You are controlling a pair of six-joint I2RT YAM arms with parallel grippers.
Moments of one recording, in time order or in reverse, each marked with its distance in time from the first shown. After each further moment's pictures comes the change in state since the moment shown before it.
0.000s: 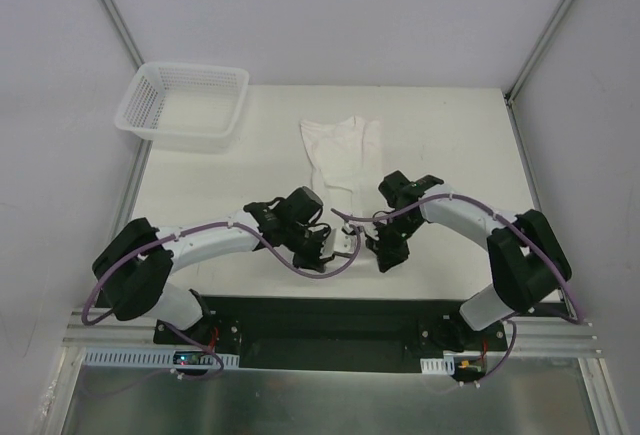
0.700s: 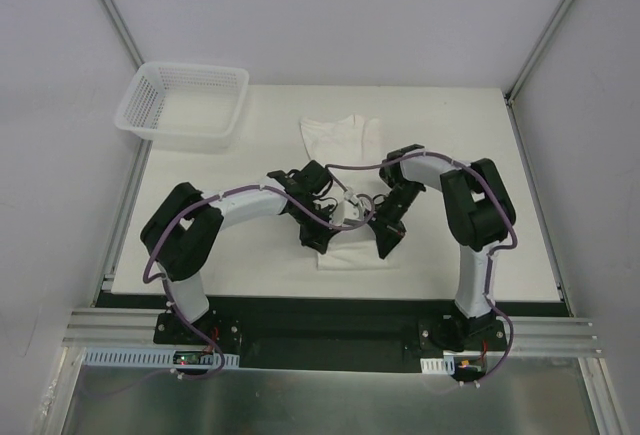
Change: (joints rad) left arm 0.139 0.345 0.286 -0.187 0.045 0.037; right arm -0.165 0.484 0.346 -0.320 -0.119 -0.197
